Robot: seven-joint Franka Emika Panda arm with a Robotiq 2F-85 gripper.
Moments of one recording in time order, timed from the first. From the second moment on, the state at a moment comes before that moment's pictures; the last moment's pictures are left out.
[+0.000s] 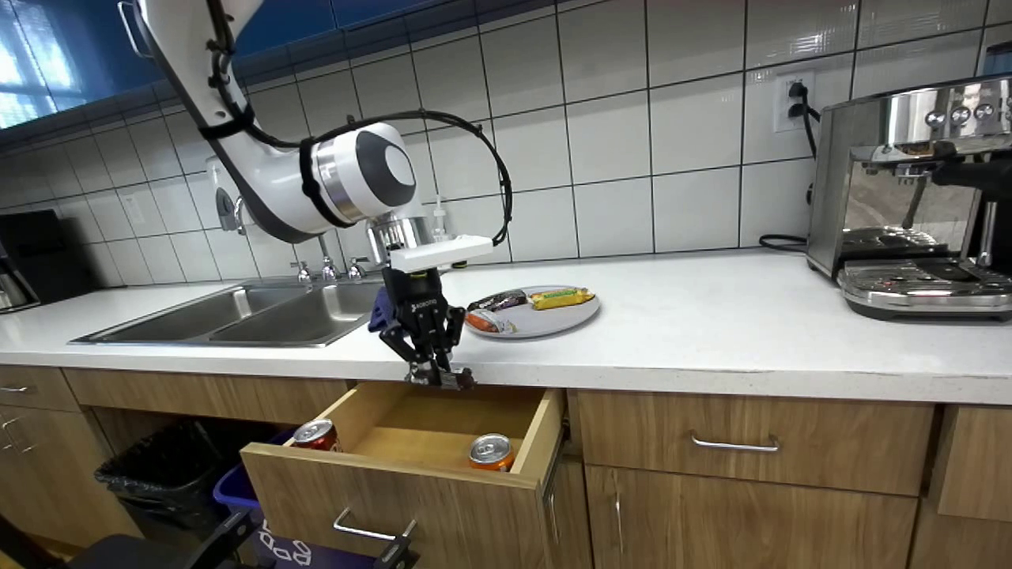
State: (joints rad) arm -0.03 0.24 -0.01 -2.40 -0.32 2.46 -0.95
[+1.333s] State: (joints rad) arm -0.02 0.32 -0.01 -2.32 -0.39 2.42 -0.95
